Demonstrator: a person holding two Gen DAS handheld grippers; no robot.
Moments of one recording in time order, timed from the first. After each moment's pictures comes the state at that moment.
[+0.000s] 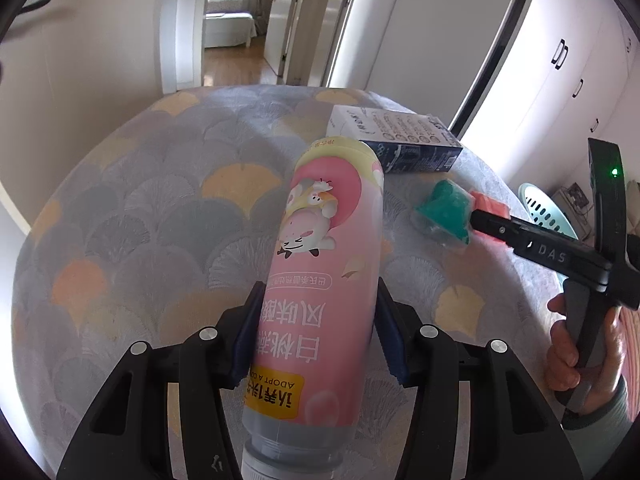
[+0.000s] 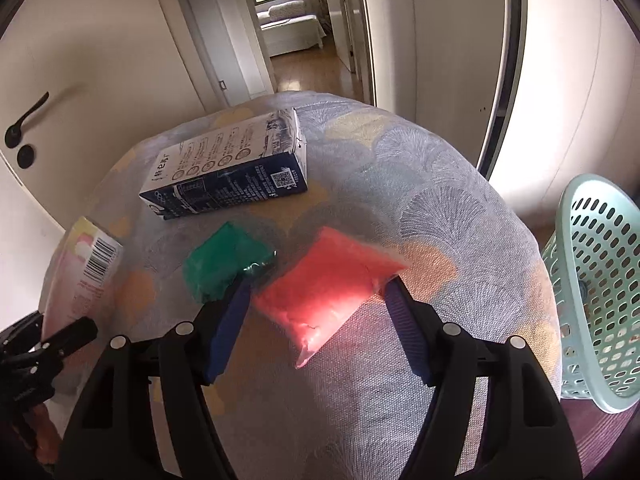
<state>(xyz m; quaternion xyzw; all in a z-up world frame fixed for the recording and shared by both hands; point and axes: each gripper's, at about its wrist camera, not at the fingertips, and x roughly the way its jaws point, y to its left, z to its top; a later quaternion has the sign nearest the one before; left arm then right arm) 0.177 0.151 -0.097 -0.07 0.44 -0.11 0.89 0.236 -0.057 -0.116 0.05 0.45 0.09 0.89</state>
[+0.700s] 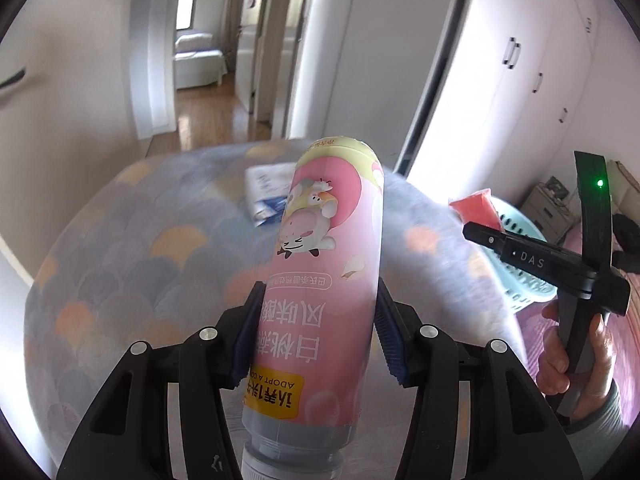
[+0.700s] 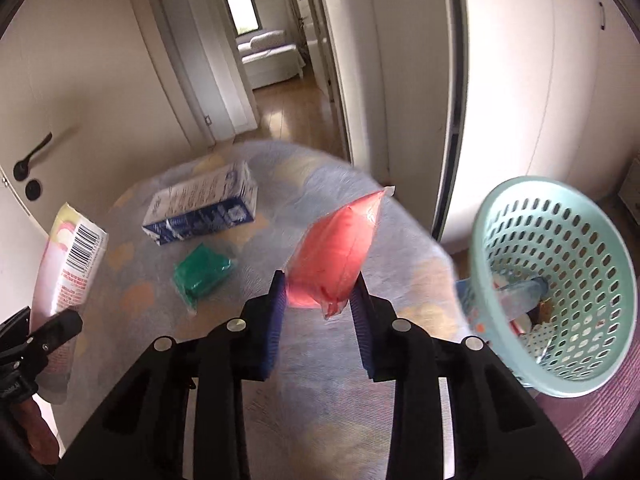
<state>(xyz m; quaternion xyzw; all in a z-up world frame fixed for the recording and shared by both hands) 0.151 0.087 -0.041 -0.03 0.38 -0.15 0.91 0.180 -0.135 -0.064 0.08 0.39 0.05 0.92</state>
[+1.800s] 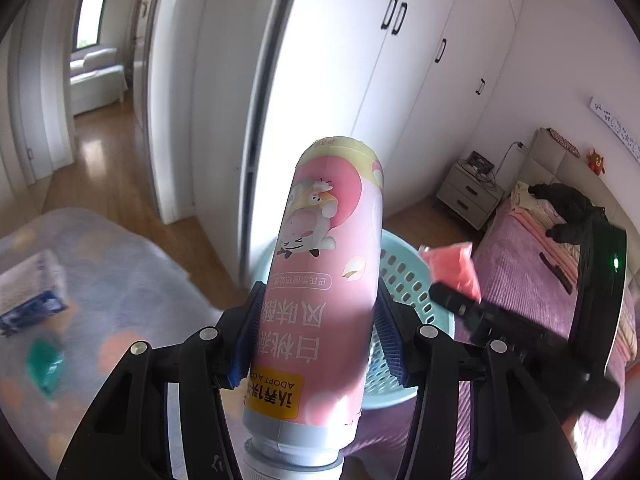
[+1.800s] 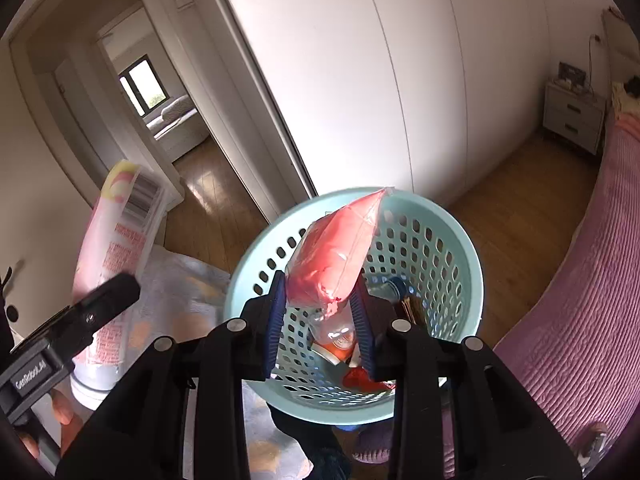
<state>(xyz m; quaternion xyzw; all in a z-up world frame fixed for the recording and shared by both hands) 0.221 -0.189 -0.043 -0.02 0.37 -0.30 0.88 0.139 -0.368 -0.060 0.22 0.36 -0.09 0.90</state>
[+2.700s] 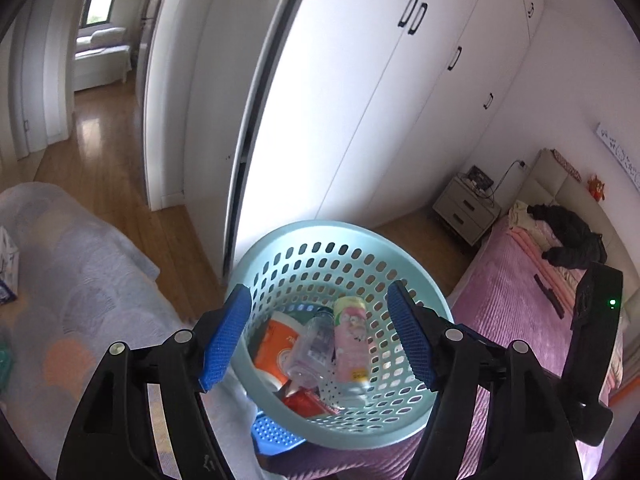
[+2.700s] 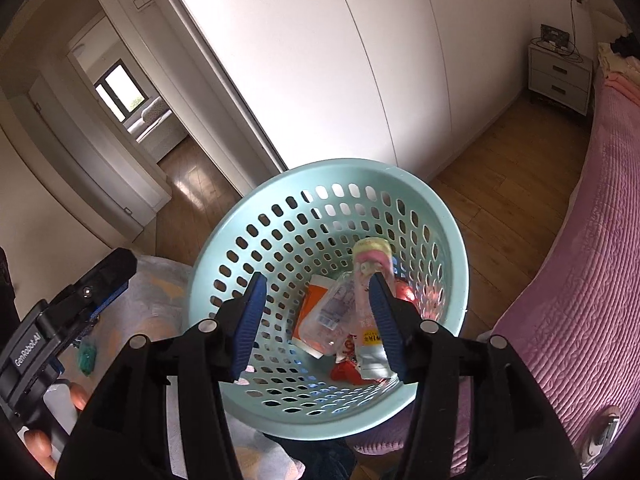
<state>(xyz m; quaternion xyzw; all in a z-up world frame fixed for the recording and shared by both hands) 0.242 -0.203 -0.069 -0.07 0.37 -0.30 0.87 0.146 -0.389 -0.085 0.25 0.38 -0.11 0.88</state>
